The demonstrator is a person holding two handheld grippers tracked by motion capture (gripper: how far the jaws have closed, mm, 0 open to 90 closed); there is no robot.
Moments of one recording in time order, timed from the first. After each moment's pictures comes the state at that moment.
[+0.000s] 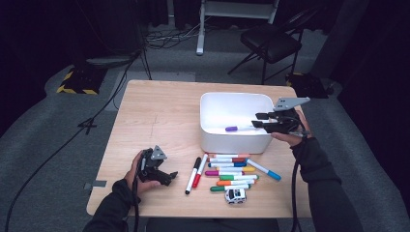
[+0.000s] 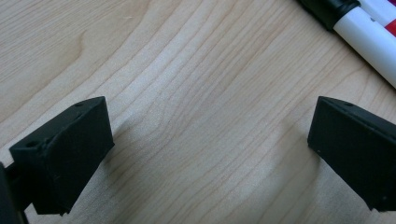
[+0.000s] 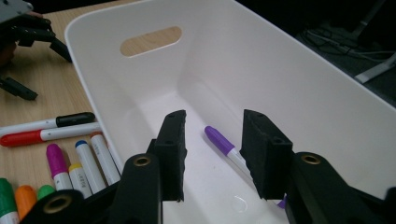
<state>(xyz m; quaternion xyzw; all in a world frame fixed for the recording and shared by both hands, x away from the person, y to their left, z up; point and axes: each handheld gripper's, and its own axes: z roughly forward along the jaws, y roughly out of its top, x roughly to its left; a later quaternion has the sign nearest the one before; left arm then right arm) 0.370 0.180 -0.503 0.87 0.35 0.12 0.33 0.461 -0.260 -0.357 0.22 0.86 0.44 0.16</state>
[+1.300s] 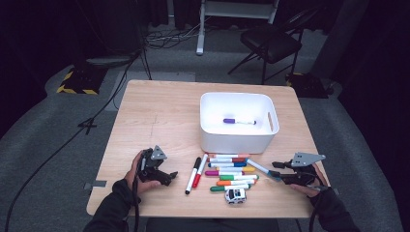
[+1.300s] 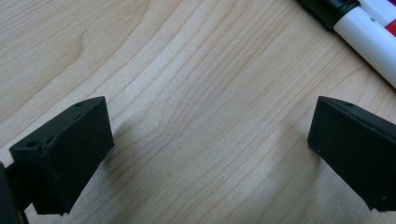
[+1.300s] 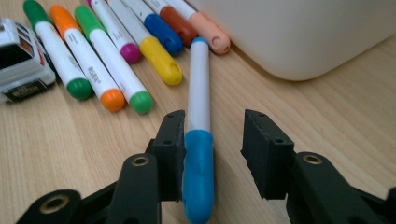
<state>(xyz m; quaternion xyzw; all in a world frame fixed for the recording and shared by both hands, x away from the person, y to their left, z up) 0.370 0.180 -0.503 0.87 0.35 0.12 0.33 0.369 -0.335 -0.489 0.23 0.87 0.42 0.12</state>
